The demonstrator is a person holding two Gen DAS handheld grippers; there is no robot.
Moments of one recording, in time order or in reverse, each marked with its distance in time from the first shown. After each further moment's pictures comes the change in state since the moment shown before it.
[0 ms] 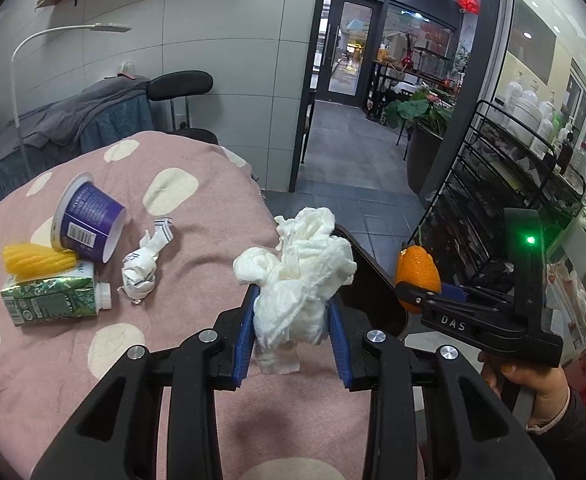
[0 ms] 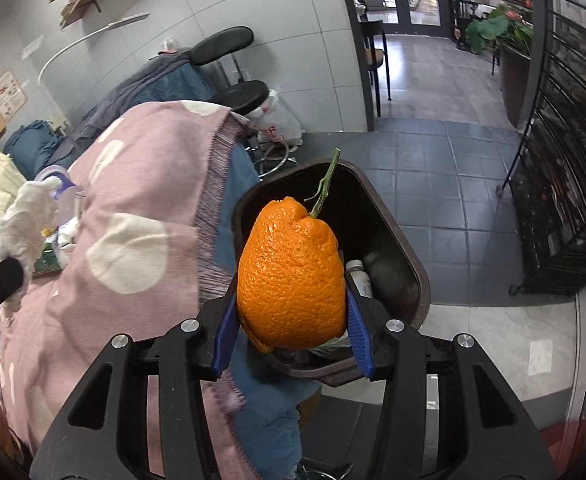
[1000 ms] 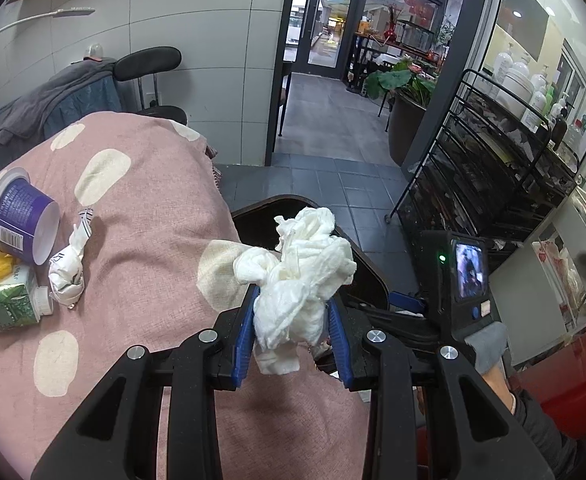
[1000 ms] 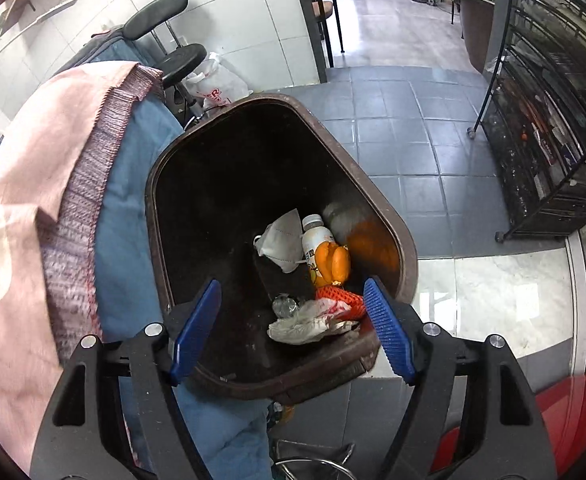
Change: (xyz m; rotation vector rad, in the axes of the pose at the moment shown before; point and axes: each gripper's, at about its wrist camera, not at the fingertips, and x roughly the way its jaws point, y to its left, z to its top) left arm 0.041 -0.032 0.003 0.034 0.104 -0.063; right arm 0.074 -0.042 -0.024 0.128 0.114 -0.114
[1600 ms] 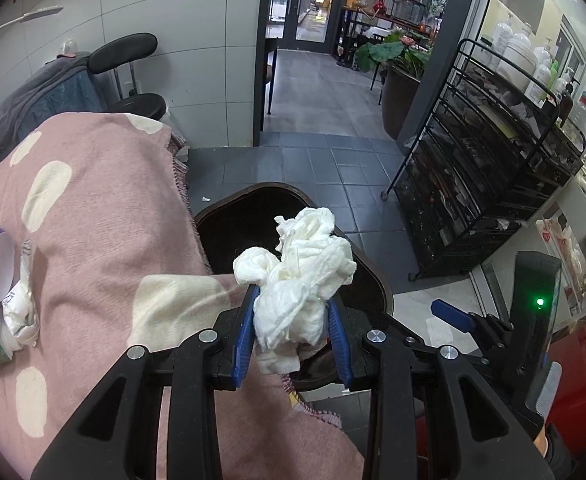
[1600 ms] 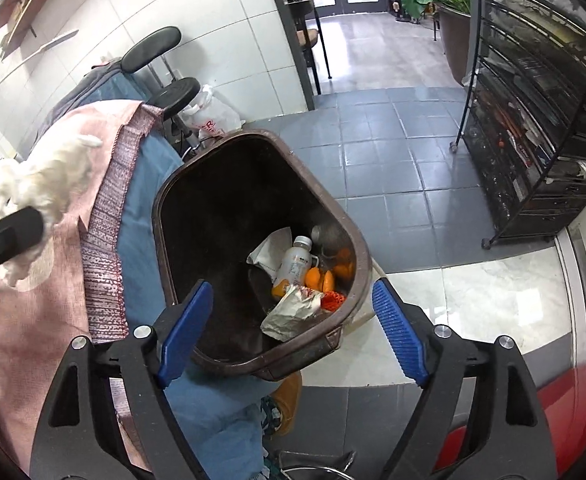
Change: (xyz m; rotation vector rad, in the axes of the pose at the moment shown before) left arm 0.048 -0.027 0.022 0.058 0.098 -0.008; right arm -0.050 -0.026 -0.013 0.050 -0.095 -0.006
